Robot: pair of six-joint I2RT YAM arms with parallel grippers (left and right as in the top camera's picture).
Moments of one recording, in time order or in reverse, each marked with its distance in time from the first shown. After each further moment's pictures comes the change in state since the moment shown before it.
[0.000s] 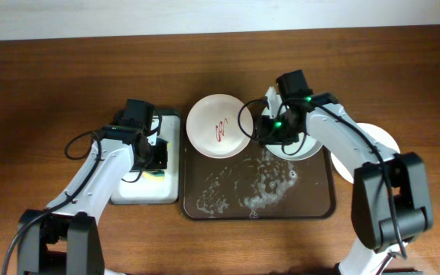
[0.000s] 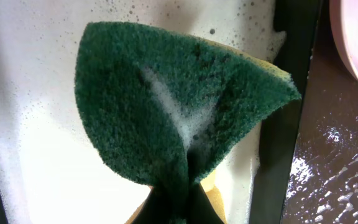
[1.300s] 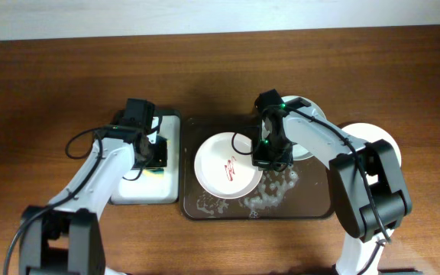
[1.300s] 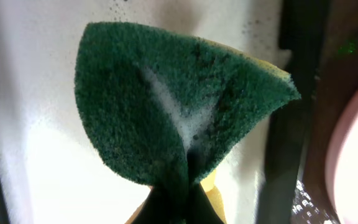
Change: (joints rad) left arm 0.000 0.024 0.000 0.042 -0.023 0.000; right arm 0.093 0.095 0.014 -0.244 0.115 0.185
